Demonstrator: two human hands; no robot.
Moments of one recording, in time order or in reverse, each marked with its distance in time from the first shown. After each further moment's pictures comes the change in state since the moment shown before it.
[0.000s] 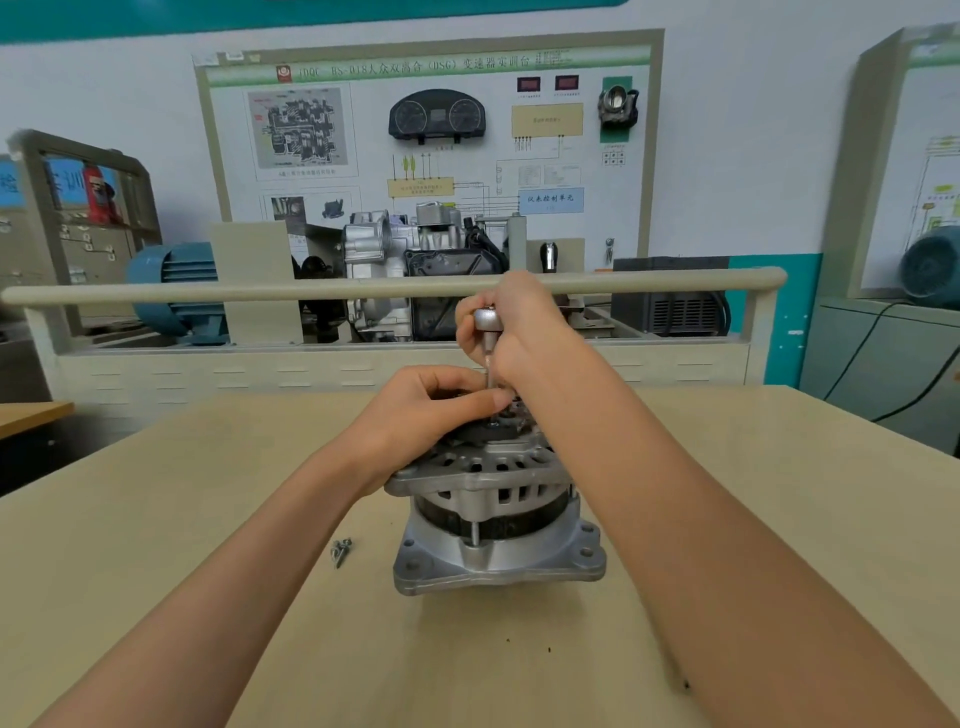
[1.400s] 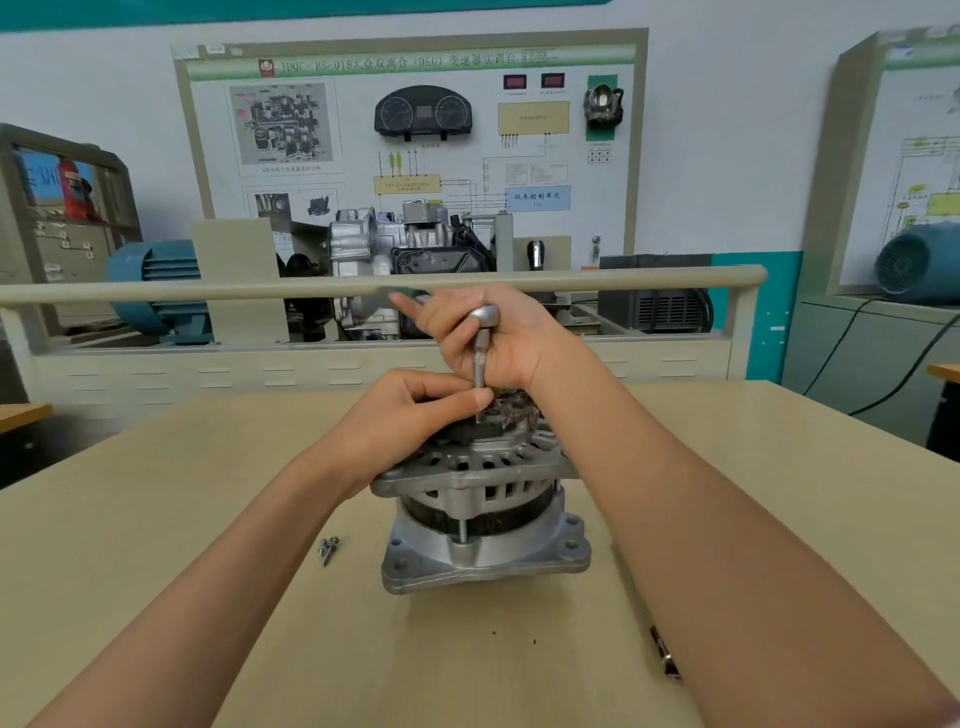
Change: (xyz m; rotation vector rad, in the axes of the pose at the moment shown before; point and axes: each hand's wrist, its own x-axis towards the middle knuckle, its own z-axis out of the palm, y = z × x) left_hand -0.004 0.001 0.002 0.071 0.007 -0.007; right_hand 0.018 -0.003 -0.021 0.026 -0.471 0.426
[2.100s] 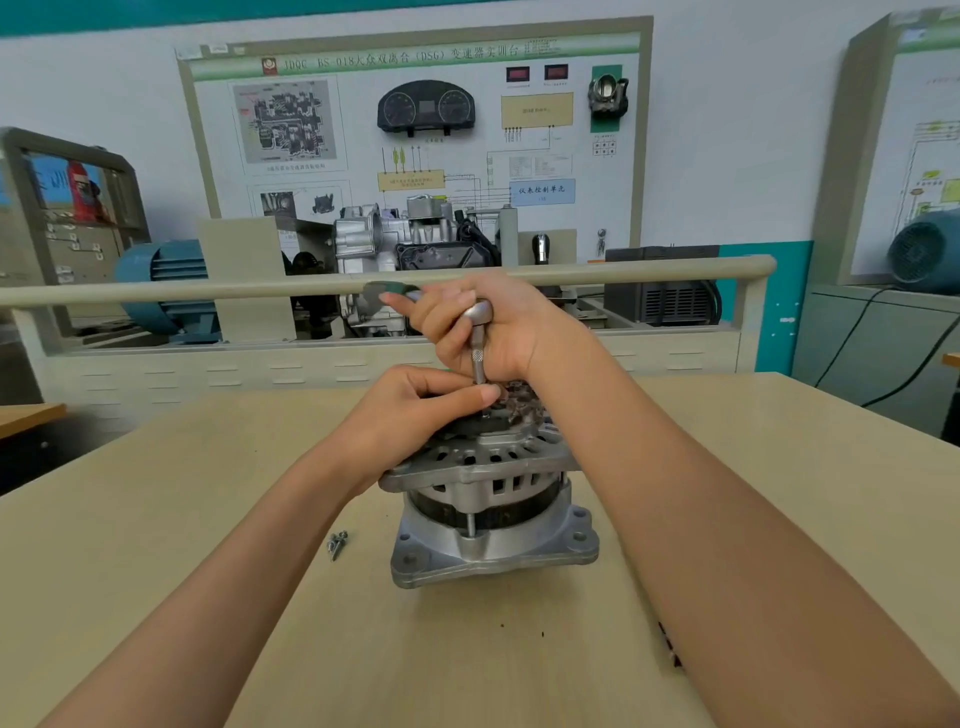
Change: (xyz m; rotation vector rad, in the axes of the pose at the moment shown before) left_hand -0.002 -0.002 0.000 -0.039 0.002 0.021; right_hand -0.003 0.001 0.010 -0.140 0.005 0.024
